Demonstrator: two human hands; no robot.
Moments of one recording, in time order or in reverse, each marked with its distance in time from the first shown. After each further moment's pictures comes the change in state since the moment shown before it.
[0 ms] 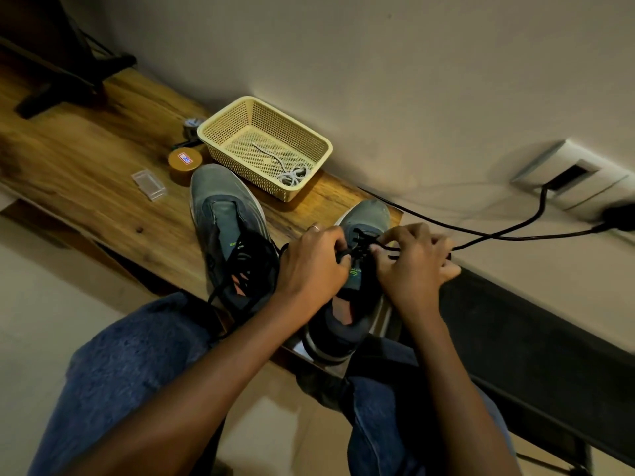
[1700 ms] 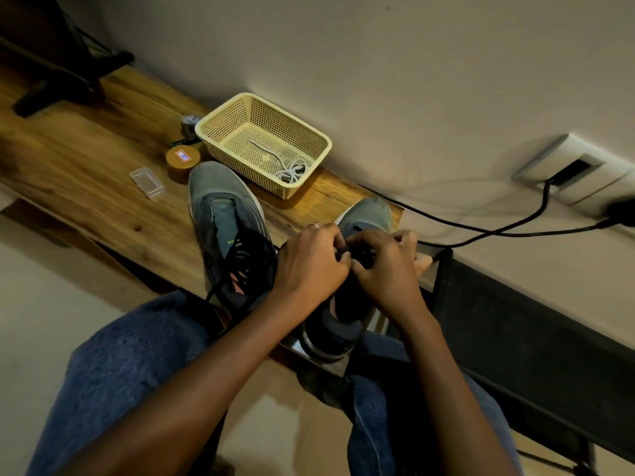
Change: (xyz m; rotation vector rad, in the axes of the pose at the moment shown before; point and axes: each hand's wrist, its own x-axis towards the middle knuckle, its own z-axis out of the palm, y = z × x) left_hand 0.003 0.001 -0.003 0.025 -0.031 -0.026; right_hand -0.004 -0.009 0.009 0.070 -0.212 -0.171
